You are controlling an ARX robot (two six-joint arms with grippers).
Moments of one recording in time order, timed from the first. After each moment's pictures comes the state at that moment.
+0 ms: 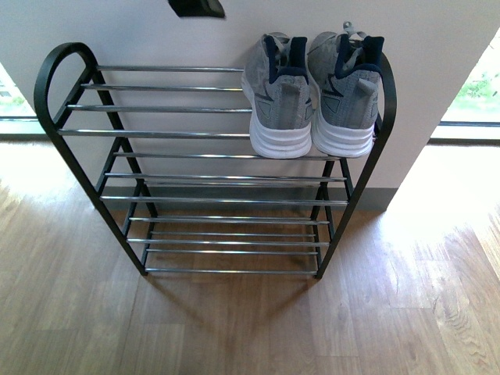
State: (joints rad) left arm -0.46 2.22 1.88 -0.33 -0.09 -0.61; right arm 0.00 0.00 0.02 0.00 0.00 0.00
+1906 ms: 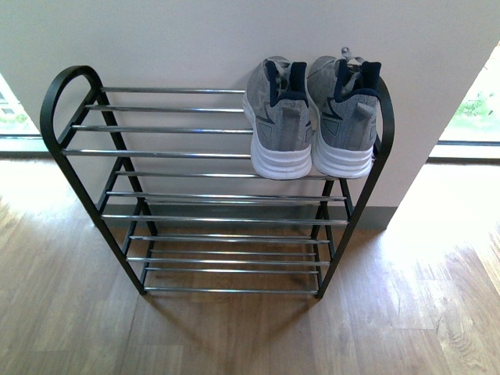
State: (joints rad) left arm 0.00 0.62 0.01 0.60 0.00 -0.01; right arm 0.00 0.00 0.02 0.00 0.00 0.00
